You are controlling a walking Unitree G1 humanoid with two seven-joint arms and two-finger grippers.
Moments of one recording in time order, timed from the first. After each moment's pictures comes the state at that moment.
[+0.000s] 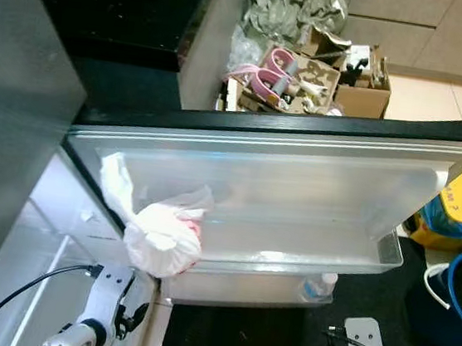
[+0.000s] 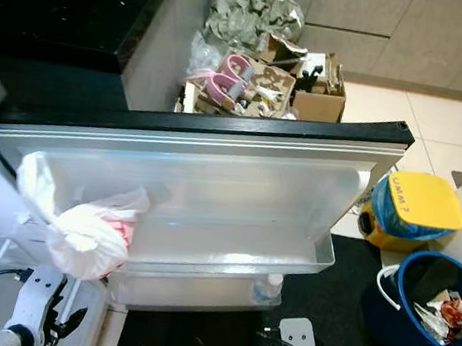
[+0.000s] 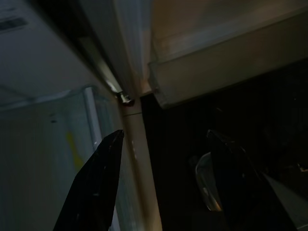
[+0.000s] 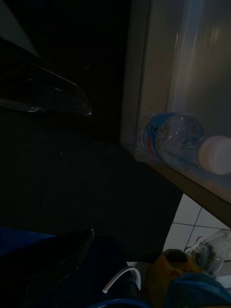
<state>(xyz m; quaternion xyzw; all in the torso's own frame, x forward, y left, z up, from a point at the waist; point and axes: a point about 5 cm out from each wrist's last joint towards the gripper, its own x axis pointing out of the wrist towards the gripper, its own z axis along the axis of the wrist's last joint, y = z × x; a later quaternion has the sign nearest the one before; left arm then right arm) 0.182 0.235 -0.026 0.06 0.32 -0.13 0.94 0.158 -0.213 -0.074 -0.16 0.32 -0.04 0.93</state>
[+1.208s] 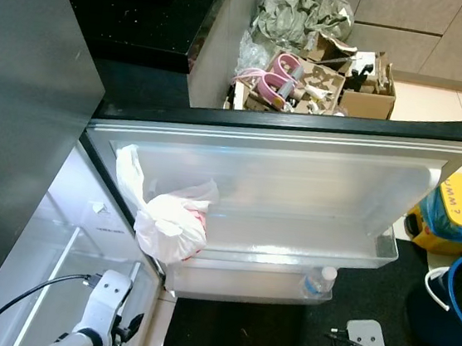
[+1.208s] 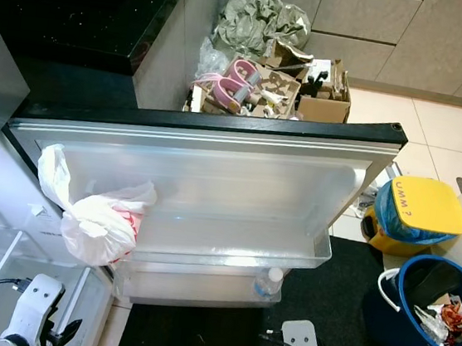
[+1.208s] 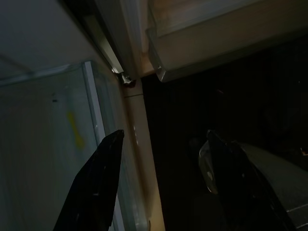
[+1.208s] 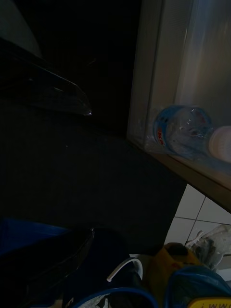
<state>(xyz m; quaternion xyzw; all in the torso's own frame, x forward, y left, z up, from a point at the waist) 0.172 0.239 -0.039 0.07 0.35 -0.12 0.93 0.155 -0.219 -0.075 -0.17 0.33 -0.05 0.93</state>
